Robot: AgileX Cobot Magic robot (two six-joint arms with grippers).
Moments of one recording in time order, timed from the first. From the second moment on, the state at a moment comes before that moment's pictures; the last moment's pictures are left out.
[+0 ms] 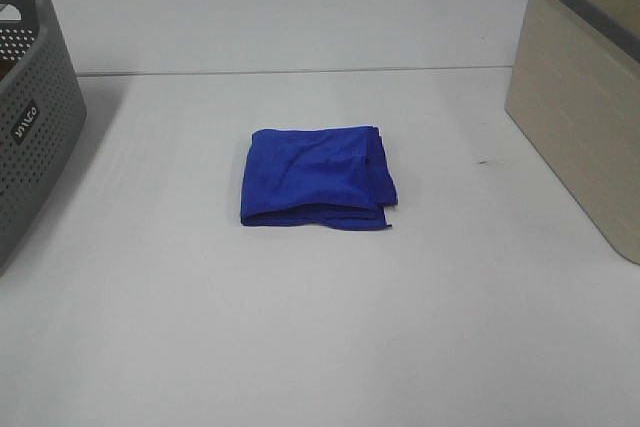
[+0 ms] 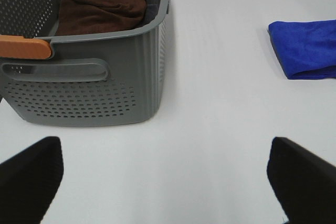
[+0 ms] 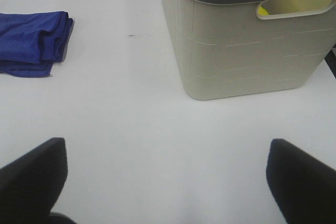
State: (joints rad) left arm 0.05 -0.01 -0.50 -0.08 1.05 0.05; right arm 0.04 0.00 -0.50 0.02 1.06 0.01
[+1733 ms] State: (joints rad) left arm 0.05 -0.01 -0.50 -0.07 1.05 0.05; right arm 0.04 0.00 -0.50 0.02 1.06 0.01
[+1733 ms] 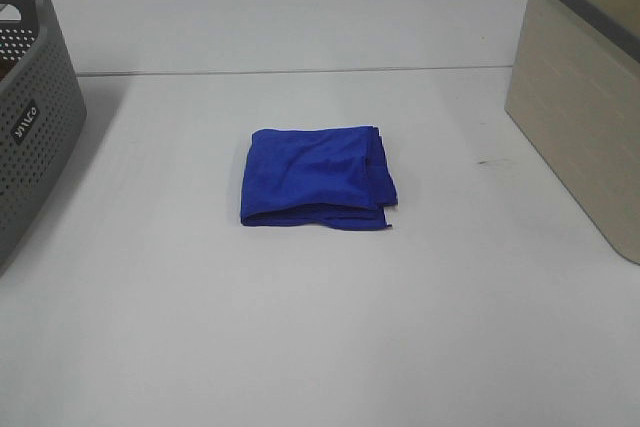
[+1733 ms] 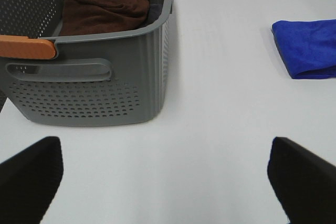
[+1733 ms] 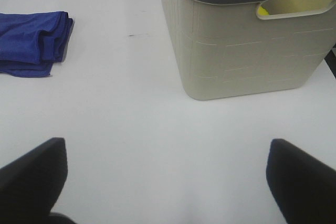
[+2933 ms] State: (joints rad) left arm 0.05 -0.01 -0.50 -0.07 1.05 0.05; right arm 0.04 0.00 -0.50 0.02 1.06 0.01
